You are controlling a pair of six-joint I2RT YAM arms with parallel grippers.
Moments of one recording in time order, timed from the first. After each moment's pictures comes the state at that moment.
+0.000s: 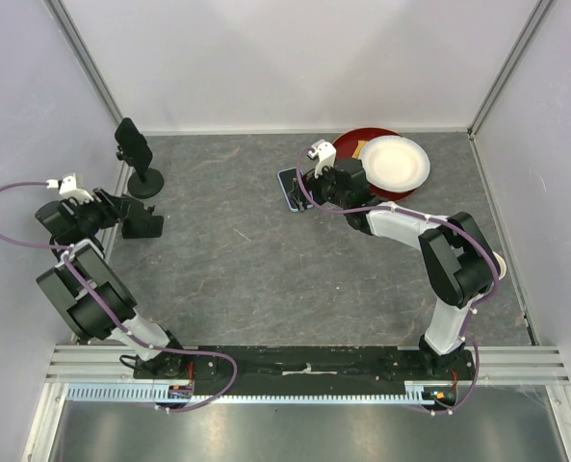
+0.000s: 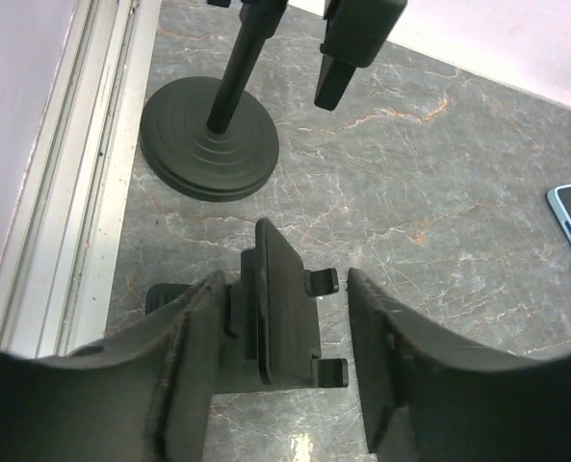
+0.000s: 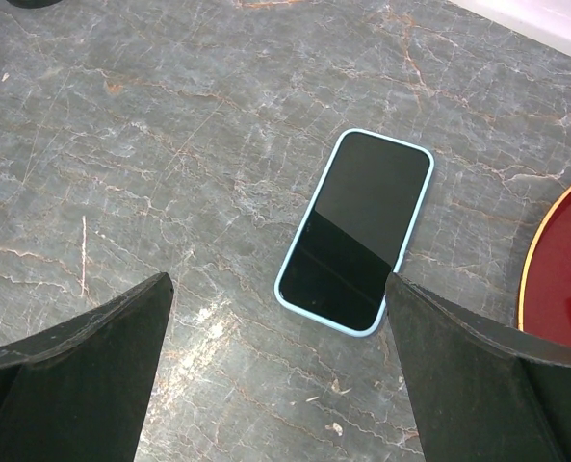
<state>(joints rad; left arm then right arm) 0.73 1.59 0.81 0.42 0.82 -0.09 0.52 1.82 1.12 0.37 -0.22 0.03</state>
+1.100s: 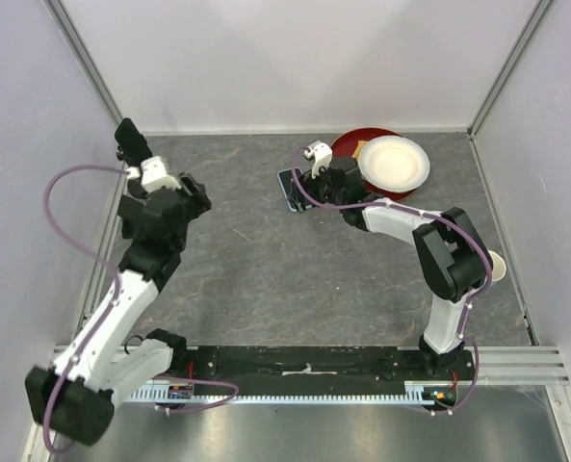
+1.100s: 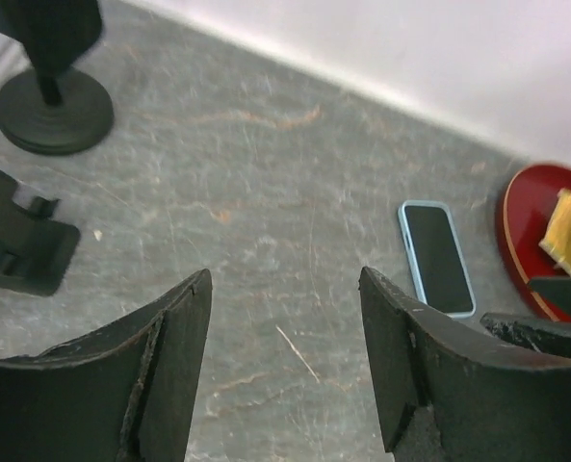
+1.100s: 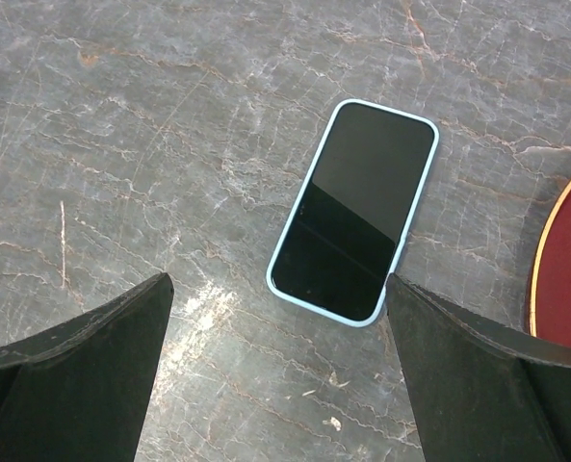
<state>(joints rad) -0.27 0.87 0.75 -0.08 -0.40 -0.41 0.52 1.87 1.18 0.30 -0.21 0.02</state>
